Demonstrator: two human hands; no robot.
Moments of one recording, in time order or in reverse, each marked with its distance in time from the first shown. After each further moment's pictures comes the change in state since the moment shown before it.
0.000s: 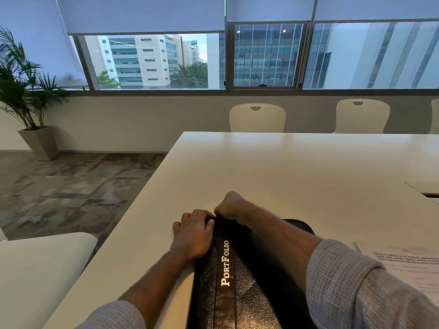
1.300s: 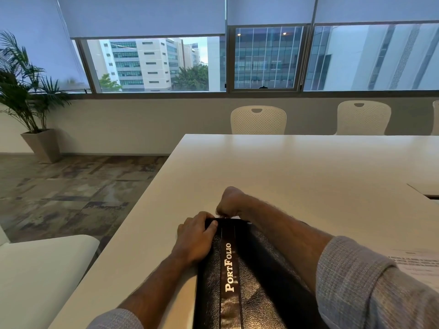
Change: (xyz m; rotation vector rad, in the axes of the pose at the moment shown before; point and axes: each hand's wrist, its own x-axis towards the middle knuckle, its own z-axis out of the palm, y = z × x) left_hand -0.001 -0.002 -0.003 -0.157 0.038 0.015; right_hand 0.009 -0.013 -0.012 -0.135 -0.059 -0.051
